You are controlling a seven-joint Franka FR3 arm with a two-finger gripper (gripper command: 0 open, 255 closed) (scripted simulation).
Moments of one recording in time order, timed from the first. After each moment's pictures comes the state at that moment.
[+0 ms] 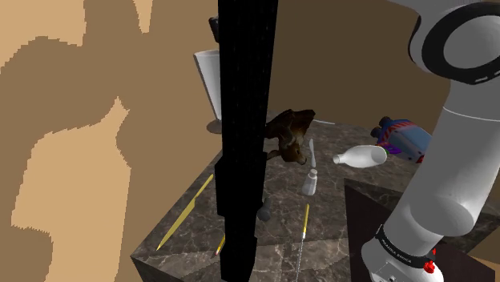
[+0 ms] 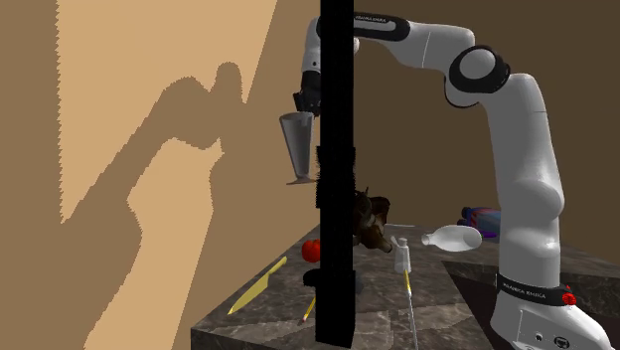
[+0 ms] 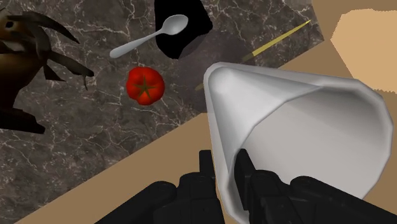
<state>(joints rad) 0.08 0.14 0.29 -1.18 0.05 1.43 0.37</state>
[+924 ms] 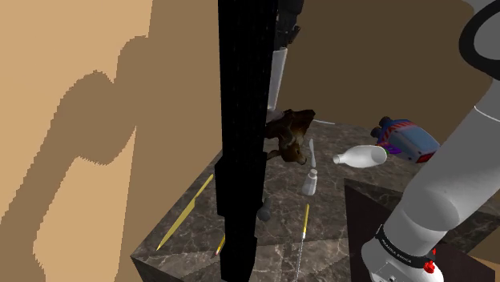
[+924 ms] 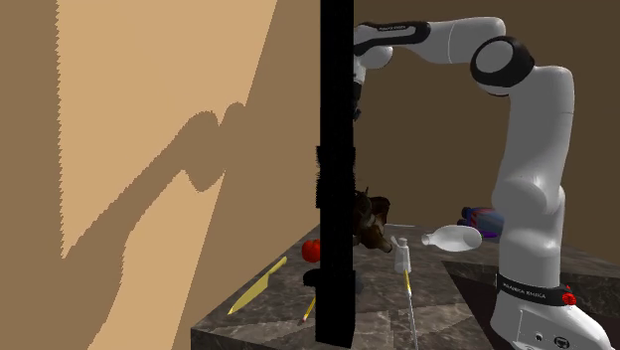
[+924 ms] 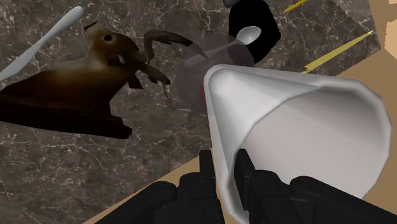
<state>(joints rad) -0.11 -0.08 0.11 -1.43 0.13 1.43 0.02</state>
